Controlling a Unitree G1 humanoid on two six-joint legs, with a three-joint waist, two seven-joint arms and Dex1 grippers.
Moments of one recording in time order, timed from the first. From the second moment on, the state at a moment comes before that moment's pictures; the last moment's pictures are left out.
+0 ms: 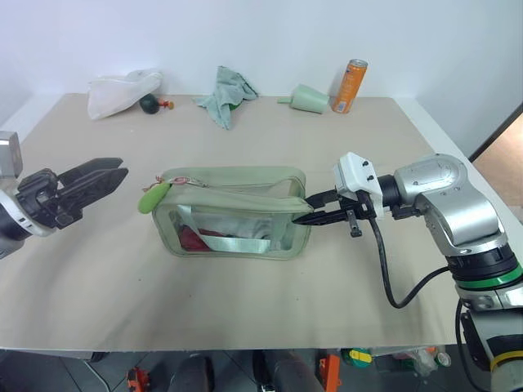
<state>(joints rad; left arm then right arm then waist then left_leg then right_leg) -0.25 0.88 0.60 -0.14 -1.19 0.85 -0.95 -0.76 -0.78 0.19 -0.08 0.33 0.39 1.38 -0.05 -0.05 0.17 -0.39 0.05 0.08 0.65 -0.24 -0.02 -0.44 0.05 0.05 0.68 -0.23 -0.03</state>
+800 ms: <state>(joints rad) -0.25 0.86 0.60 -0.19 -1.20 0.85 -0.93 -0.58 -0.88 0.00 -0.19 0.56 0.56 1.35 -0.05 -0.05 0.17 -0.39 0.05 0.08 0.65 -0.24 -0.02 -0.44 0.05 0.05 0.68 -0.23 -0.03</state>
